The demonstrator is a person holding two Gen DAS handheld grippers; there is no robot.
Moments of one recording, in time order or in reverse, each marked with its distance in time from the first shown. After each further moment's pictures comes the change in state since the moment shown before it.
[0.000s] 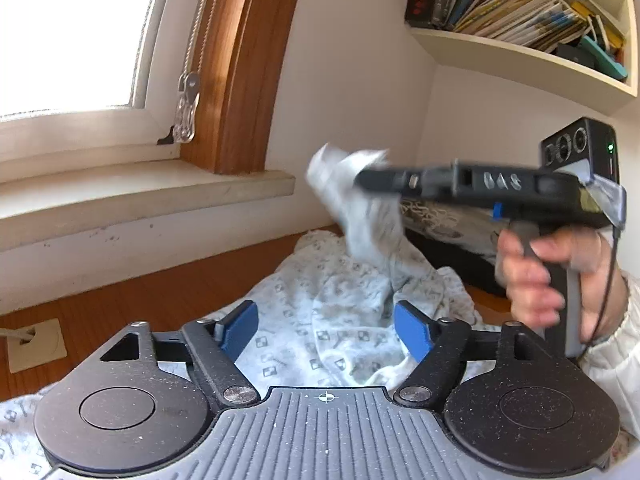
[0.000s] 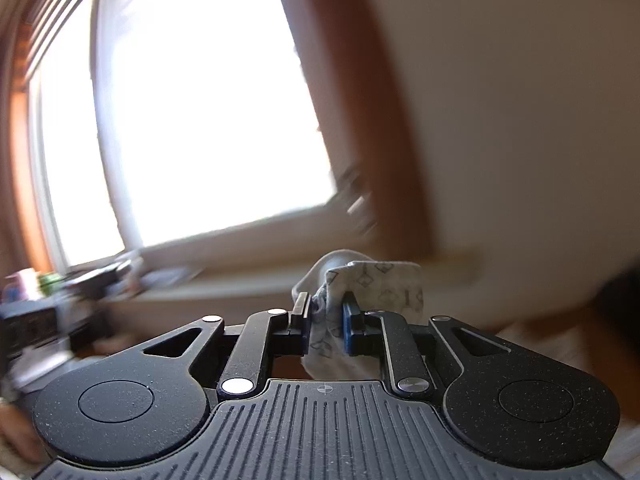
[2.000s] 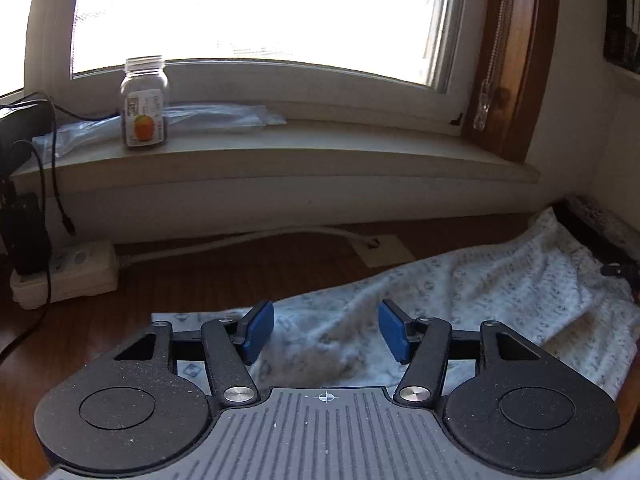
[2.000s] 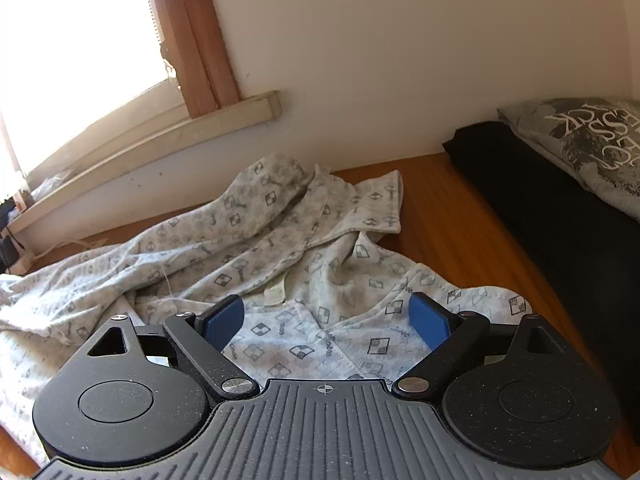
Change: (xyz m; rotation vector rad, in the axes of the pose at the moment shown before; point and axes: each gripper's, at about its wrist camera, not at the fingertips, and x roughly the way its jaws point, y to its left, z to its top) left arm -0.187 0.145 -0.043 -0.198 0.077 0.477; right arm -0.024 -0.127 -0.068 0.071 0.231 -0.363
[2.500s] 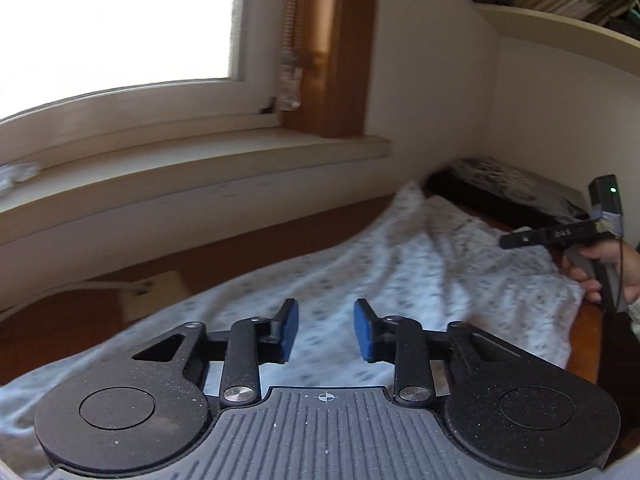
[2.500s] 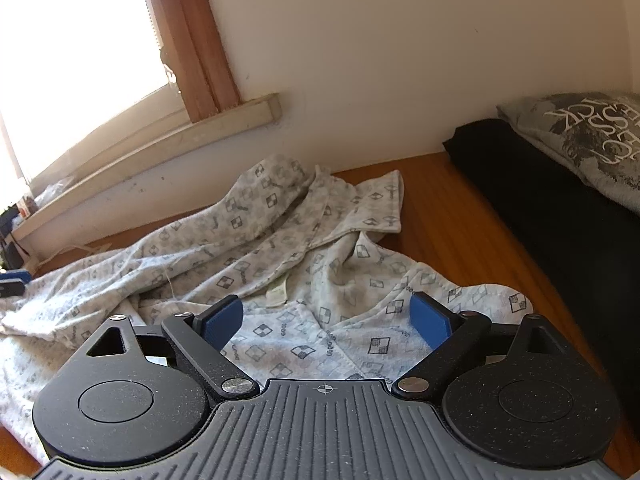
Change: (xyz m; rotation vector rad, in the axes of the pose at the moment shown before) left arm 0.071 -0.177 0.000 0.216 -0.038 -0.259; right arm -0.002 -0.006 0.000 0.027 -0.007 0.022
